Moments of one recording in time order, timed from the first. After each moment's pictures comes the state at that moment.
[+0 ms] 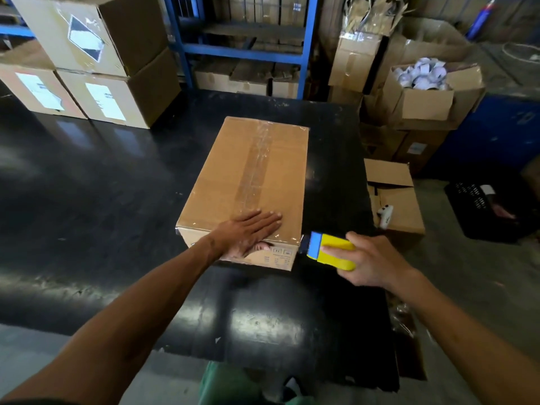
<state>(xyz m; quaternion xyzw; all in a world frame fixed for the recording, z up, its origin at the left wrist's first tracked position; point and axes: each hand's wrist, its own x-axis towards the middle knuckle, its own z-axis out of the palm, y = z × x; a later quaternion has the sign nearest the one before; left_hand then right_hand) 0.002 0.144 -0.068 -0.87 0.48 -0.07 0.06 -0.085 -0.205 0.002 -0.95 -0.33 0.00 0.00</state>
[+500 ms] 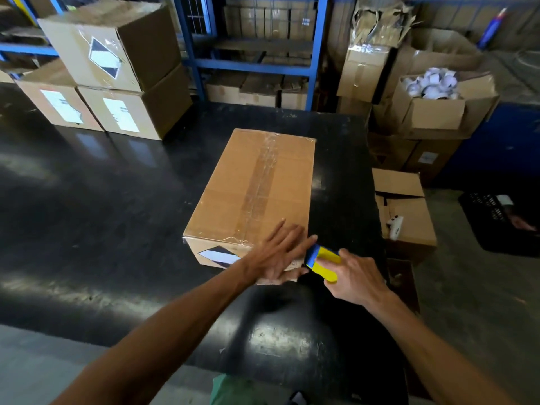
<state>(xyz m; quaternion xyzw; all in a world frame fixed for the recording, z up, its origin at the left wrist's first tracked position) -0.032 0.074 -0.068 -0.90 0.42 -0.11 -0.01 -0.083 -0.164 -0.035 -0.98 -0.19 0.04 -0.03</state>
